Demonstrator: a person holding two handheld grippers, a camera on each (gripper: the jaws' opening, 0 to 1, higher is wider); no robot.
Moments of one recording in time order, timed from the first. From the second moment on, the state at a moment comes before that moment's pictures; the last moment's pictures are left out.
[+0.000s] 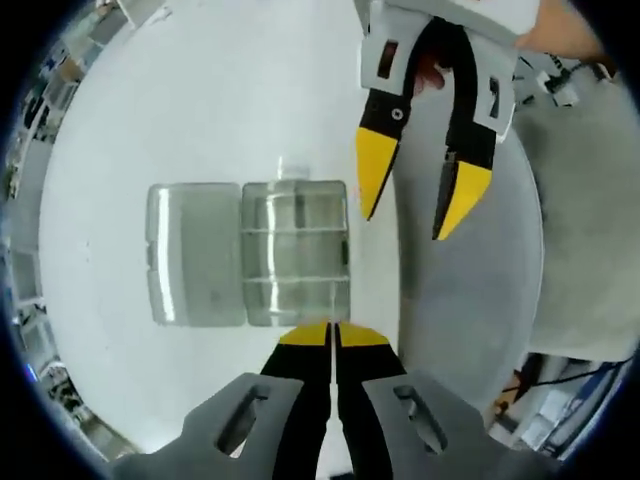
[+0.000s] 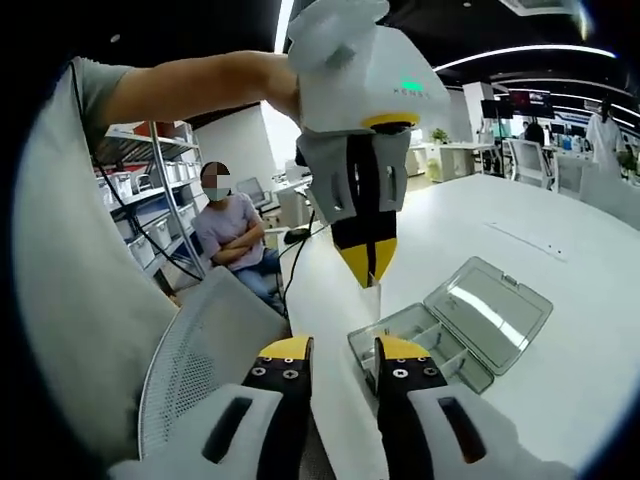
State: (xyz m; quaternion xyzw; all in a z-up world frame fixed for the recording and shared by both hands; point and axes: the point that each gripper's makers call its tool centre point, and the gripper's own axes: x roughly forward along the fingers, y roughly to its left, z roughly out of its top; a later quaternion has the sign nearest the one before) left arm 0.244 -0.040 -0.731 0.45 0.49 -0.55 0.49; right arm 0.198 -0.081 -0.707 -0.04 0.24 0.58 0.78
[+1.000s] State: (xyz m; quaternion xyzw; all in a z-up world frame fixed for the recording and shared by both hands) left arm 0.262 -0.032 -0.760 0.44 0.52 -0.52 0.51; right arm 0.193 -0.083 -0.703 -0.07 0.23 0.57 0.78
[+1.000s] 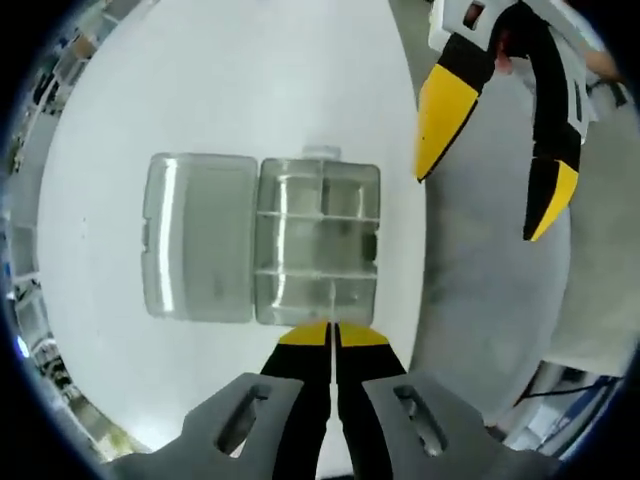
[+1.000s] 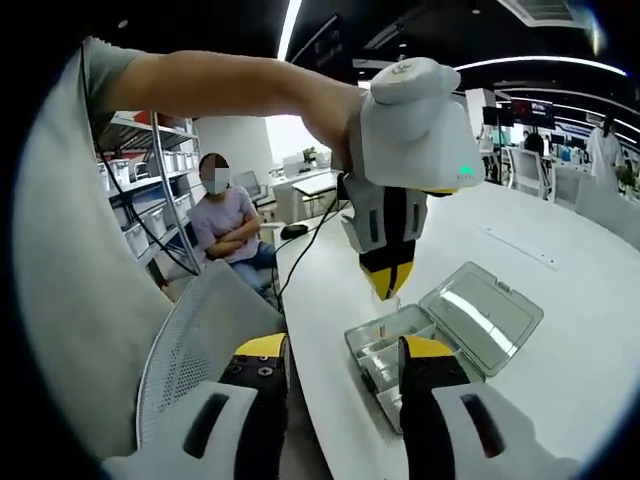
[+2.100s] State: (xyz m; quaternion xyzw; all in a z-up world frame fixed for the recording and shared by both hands) left arm 0.272 -0.032 -0.782 0.45 0.52 -0.51 0.53; right arm 0.191 -0.093 -0.714 -0.11 0.25 0.56 0.79
